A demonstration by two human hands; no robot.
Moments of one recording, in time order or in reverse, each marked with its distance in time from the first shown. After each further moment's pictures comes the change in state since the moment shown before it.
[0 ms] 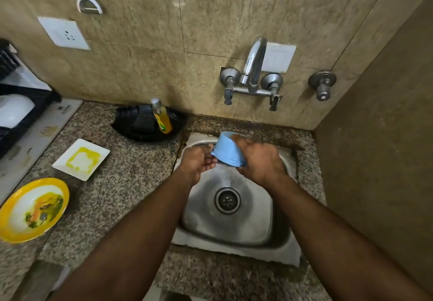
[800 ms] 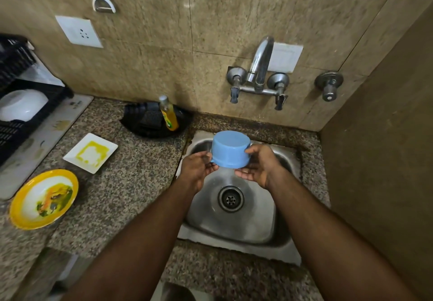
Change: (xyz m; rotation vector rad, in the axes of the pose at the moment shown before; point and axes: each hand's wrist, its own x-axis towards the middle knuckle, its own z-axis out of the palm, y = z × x) left_hand -0.021 -0.028 -0.015 -0.228 0.047 0.066; right_hand 0.007 -0.007 0.022 1.815 -0.348 1.063
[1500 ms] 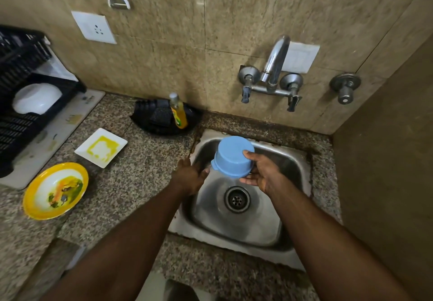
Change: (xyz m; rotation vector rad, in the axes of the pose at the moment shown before) left_hand 0.014 -0.004 -0.075 1.710 -0.031 0.224; right_hand 0.029 0.025 0.009 -0.064 0.064 0.006
